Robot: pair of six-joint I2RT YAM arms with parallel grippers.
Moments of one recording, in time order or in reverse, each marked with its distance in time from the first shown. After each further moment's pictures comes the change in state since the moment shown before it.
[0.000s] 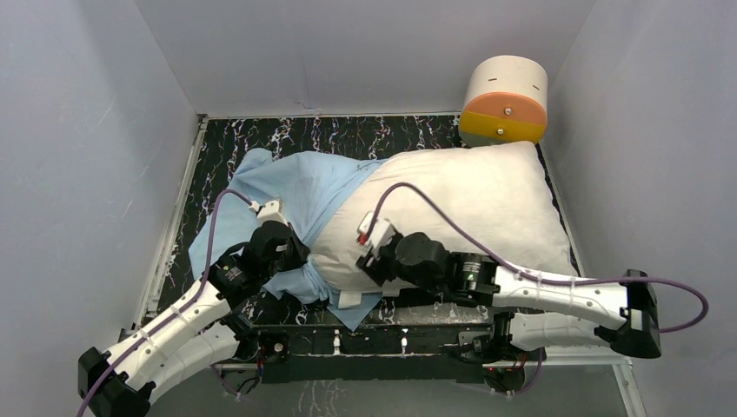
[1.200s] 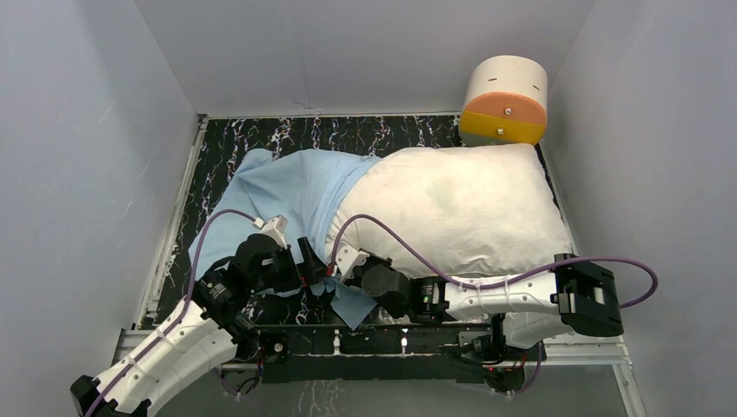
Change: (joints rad) left arm 0.011 -0.200 -0.052 -0.095 0.342 -0.090; right arm 0.180 0.312 -0.113 0.443 0.380 -0.279
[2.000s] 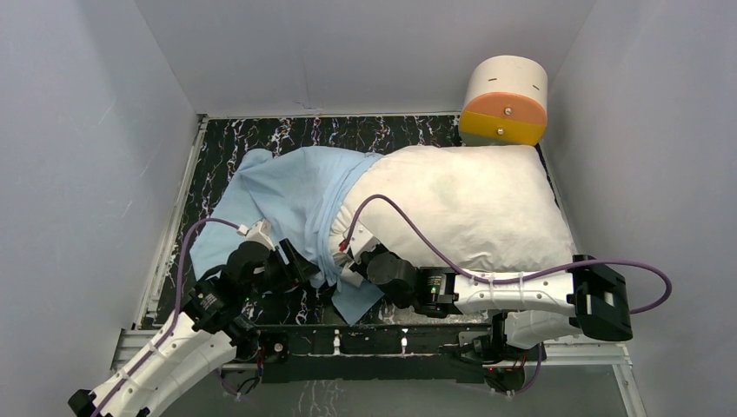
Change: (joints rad) left arm 0.000 -0.100 -0.033 -0.059 -0.087 -0.123; right arm -0.051 -0.051 0.055 -0.116 -0.028 0.224
